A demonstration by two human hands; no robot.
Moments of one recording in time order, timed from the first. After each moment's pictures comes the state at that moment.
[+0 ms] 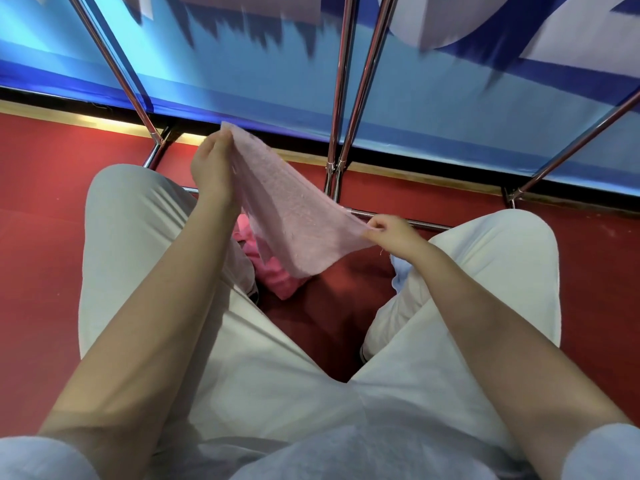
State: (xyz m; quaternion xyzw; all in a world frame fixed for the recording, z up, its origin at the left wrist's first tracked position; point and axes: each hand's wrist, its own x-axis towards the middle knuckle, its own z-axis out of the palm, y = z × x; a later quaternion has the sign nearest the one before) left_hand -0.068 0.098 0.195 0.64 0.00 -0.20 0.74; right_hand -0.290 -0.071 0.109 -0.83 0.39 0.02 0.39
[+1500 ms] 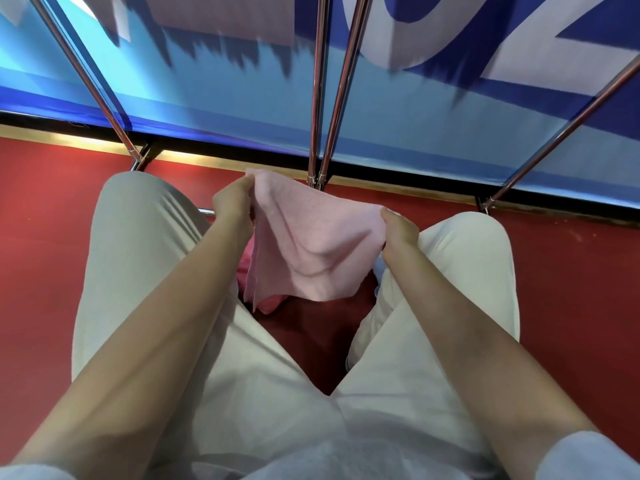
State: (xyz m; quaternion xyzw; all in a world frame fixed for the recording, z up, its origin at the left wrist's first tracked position) left_hand -0.099 0.066 0.175 0.64 0.10 -0.34 0.69; right_hand -0.290 -0.072 0.140 -0.38 0.62 -0.31 0.62
